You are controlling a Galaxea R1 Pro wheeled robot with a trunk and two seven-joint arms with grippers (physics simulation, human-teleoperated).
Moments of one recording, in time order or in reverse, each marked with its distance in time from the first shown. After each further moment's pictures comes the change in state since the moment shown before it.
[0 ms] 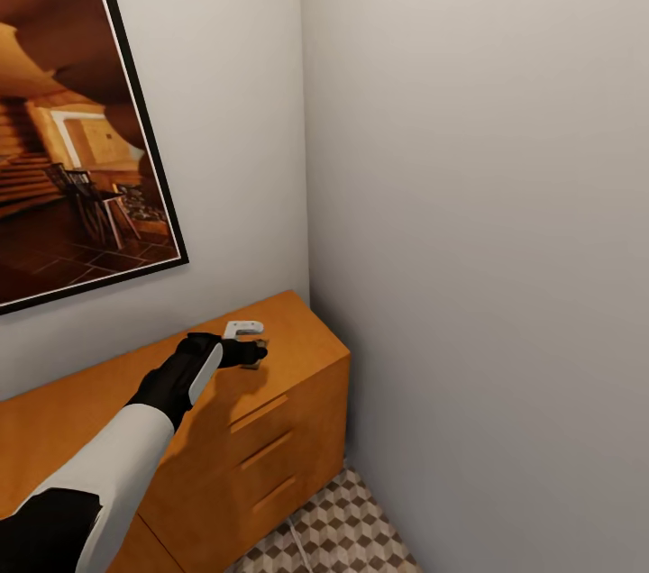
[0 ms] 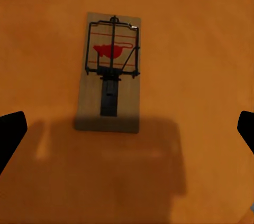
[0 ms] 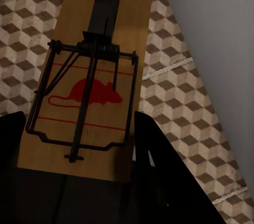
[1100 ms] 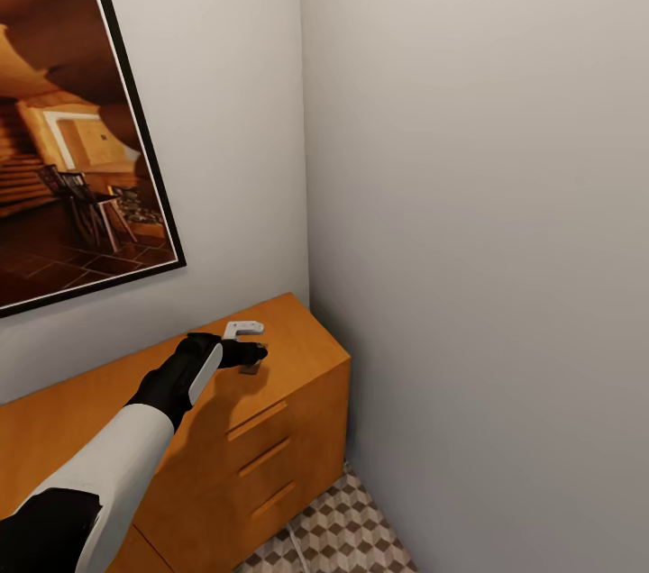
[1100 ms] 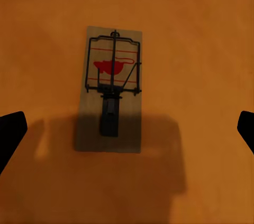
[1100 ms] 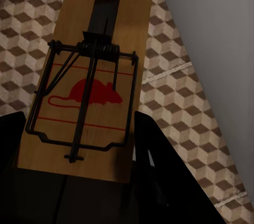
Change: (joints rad) left arm 0.000 0.000 0.000 0.001 0.000 0.001 -0.002; right arm 0.000 0.000 0.001 0.000 0.000 0.000 0.000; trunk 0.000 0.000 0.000
